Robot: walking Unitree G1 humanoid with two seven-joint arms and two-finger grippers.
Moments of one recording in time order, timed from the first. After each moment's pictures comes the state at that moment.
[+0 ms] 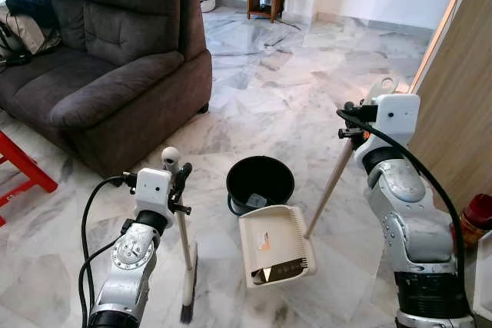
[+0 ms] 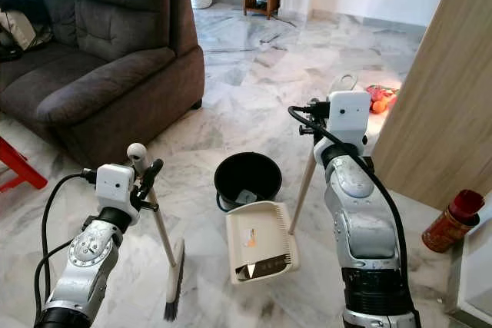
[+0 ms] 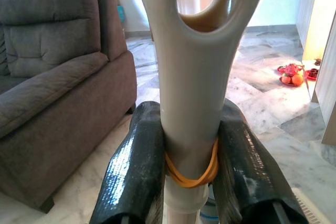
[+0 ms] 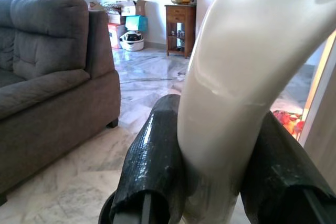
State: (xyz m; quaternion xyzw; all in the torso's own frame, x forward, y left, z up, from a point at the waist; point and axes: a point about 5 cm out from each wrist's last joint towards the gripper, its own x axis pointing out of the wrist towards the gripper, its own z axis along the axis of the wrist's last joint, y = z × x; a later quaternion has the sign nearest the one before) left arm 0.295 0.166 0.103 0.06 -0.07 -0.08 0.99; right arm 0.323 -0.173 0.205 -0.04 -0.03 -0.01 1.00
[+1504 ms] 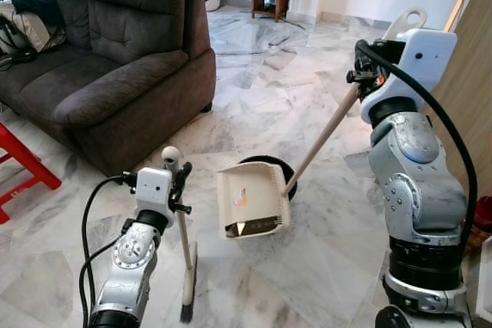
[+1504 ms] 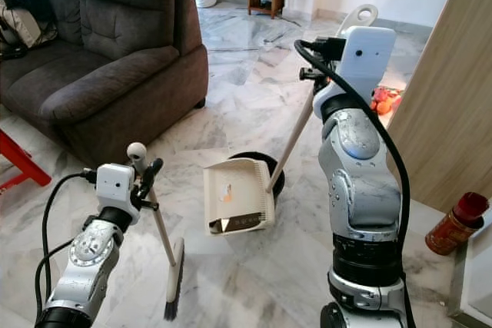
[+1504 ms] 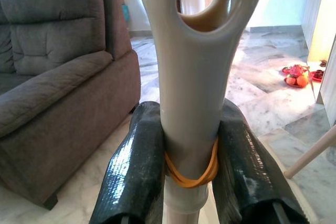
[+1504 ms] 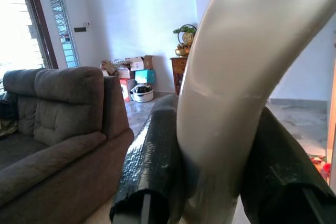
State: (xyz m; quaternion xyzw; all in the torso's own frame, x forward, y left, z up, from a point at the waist) left arm 0.296 0.166 0.103 0.06 -0.07 -0.08 0.99; right arm 0.324 -0.155 0.277 0.02 -0.14 -0.01 0.99
